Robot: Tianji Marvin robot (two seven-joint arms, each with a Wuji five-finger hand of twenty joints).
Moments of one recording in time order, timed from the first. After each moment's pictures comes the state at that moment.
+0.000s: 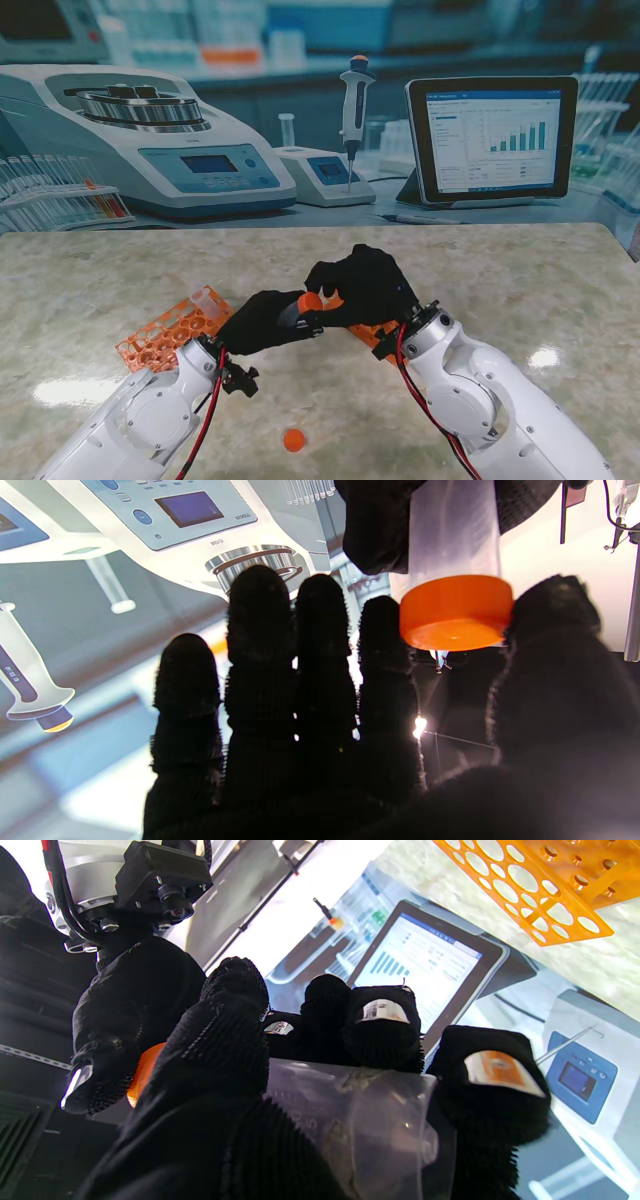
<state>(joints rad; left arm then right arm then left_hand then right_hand) 1.58 -1.12 -1.12 -1.63 0.34 -0.55 0.04 -1.55 -1.11 1.11 -1.84 -0.85 -0.34 -0.28 0.98 -0.32 0.14 -0.01 0.65 0.08 1.26 1.48 1.05 0.03 0.92 1.18 1.08 0.04 1.25 1.14 1.03 0.23 1.73 0.68 0.55 -0.54 0.32 -0.20 0.93 -0.12 0.81 0.51 1.33 -0.02 0.46 0.59 1.26 0.02 0.66 0.76 0.66 0.19 1.26 0.70</state>
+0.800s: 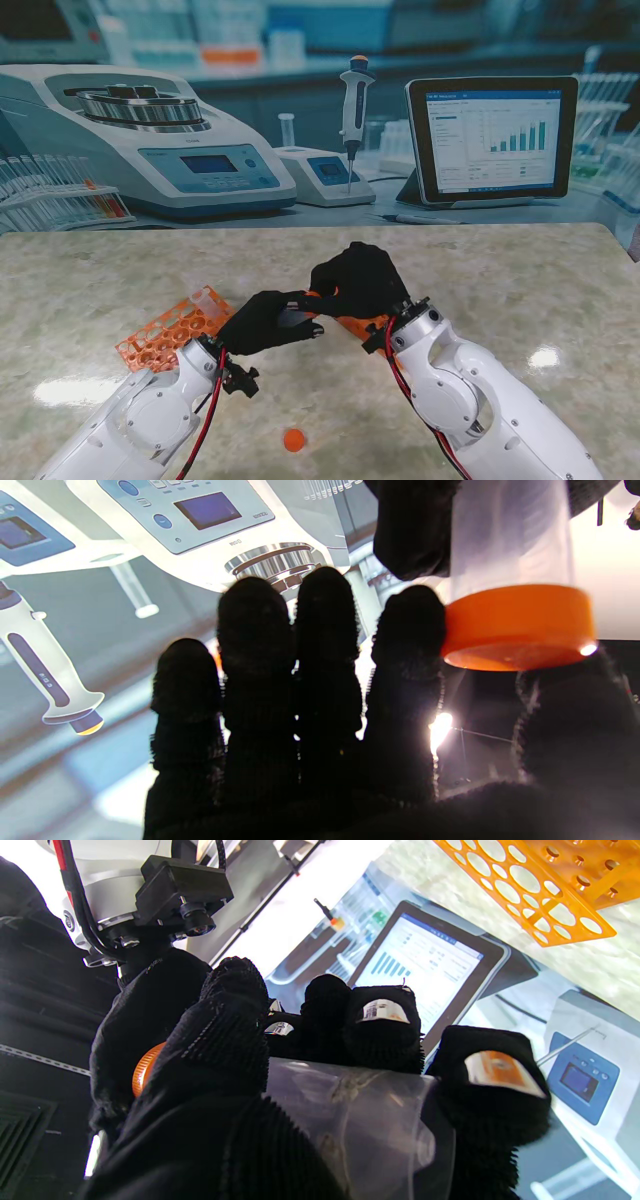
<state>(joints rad) 1.58 -1.12 -1.12 -1.63 0.35 -0.55 0.04 -1.51 -1.13 1.06 -1.80 -0.83 -0.24 -0.31 0.98 -0.32 0.14 -0.01 0.65 0.08 1.26 1.48 1.05 0.03 0.92 1.18 1.08 0.04 1.25 1.14 1.03 0.23 1.73 0.68 0.37 -0.37 0.40 -0.17 1.23 -0.21 0.86 0.91 1.41 -0.03 0.58 0.63 1.29 0.04 0.83 0.77 0.71 0.19 1.33 0.72</state>
